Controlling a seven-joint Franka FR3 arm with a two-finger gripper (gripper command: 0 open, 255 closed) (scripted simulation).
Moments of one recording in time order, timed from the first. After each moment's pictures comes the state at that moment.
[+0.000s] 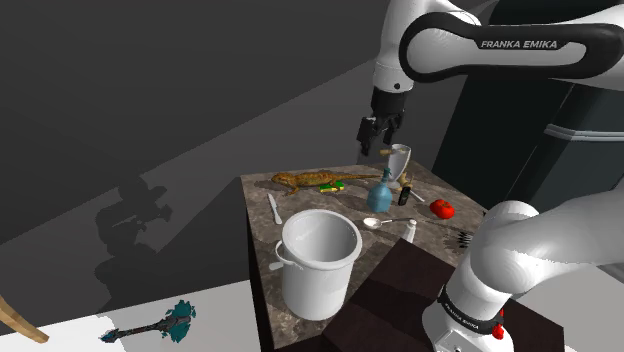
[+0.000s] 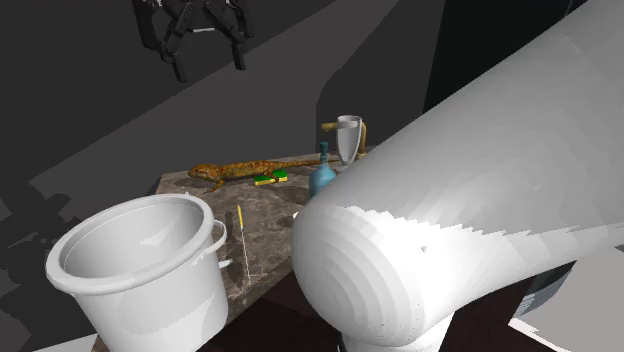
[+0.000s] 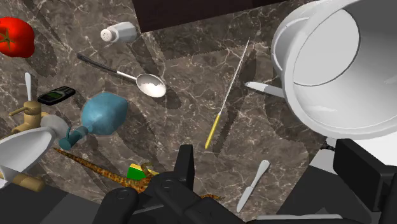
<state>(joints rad) -0.02 -0.75 0.06 -2.39 -0.09 1.70 0.16</state>
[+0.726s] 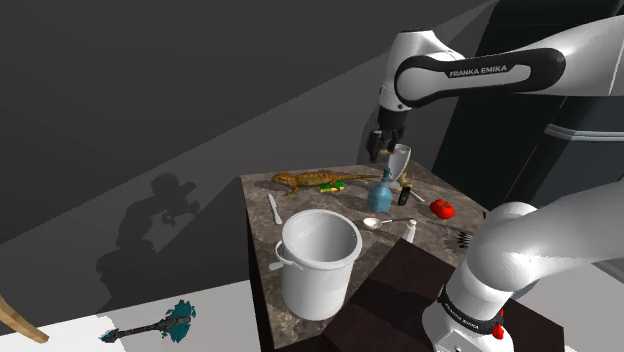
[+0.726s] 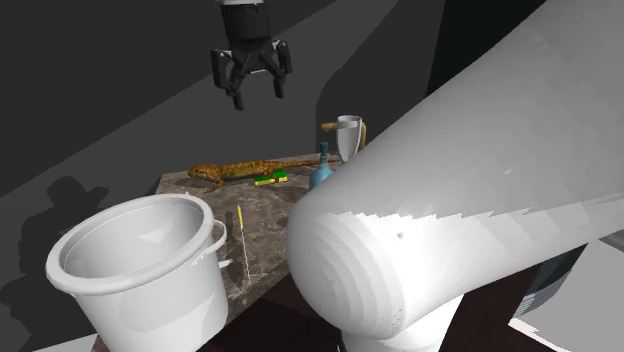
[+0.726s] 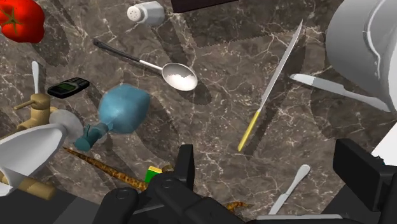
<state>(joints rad) -0.10 -0.67 -0.11 -2.50 -0.20 1.91 -0.01</state>
